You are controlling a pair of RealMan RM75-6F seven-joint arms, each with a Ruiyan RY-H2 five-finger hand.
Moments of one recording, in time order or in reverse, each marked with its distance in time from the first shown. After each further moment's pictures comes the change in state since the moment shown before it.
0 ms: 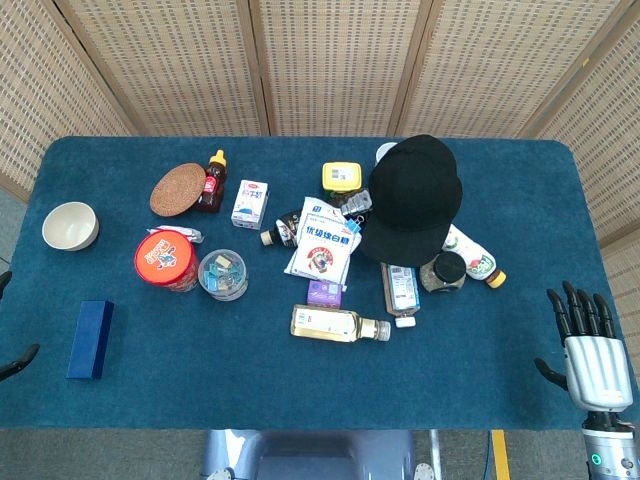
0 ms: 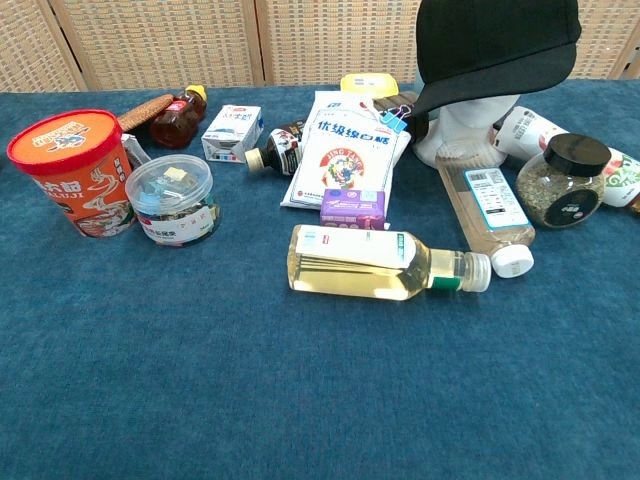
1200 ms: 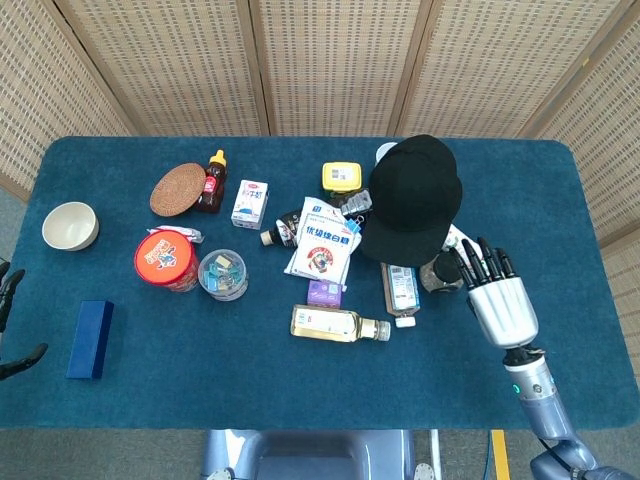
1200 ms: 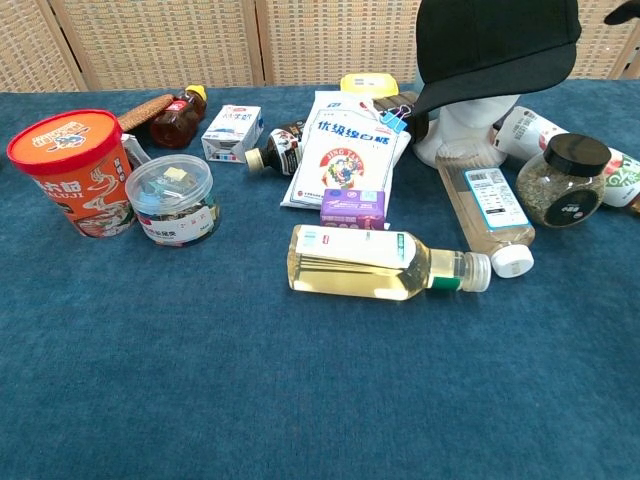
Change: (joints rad) left arm -0.026 0.023 -0.003 -0.035 -0.041 -0.086 0.000; right arm 0.301 -0.260 0.116 0.316 -0.194 -0.058 -0.210
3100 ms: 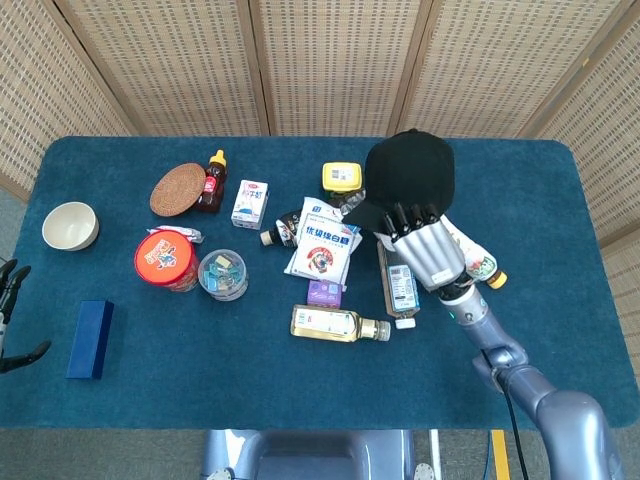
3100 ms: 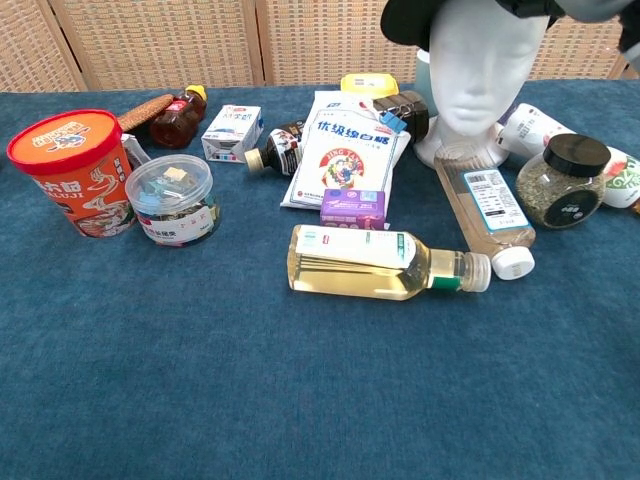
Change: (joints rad) left arm -0.042 0.052 -0.005 -0.027 -0.066 -0.099 -0.056; right arm 0.478 -0.351 0.056 0.782 -0.007 0.156 0.176
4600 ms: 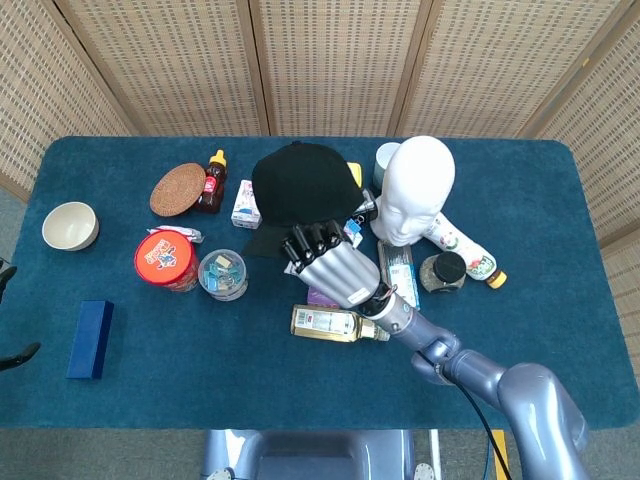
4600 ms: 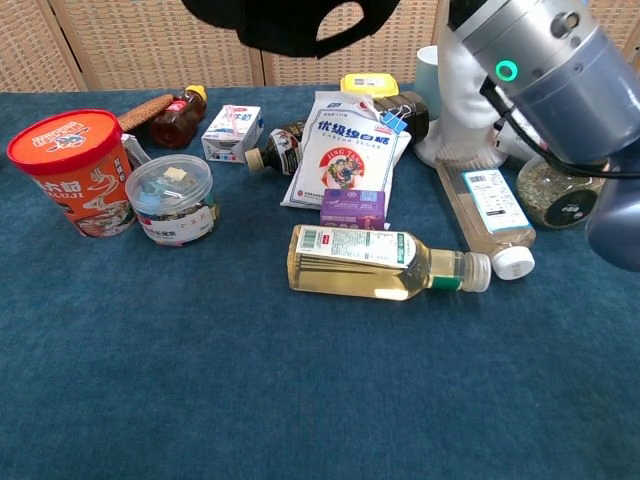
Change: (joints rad) left arm 0.012 0.032 0.008 0.026 -0.005 0.002 -0.091; right arm 0.220 -0.065 -0.055 -0.252 -0.024 0.018 -0.214
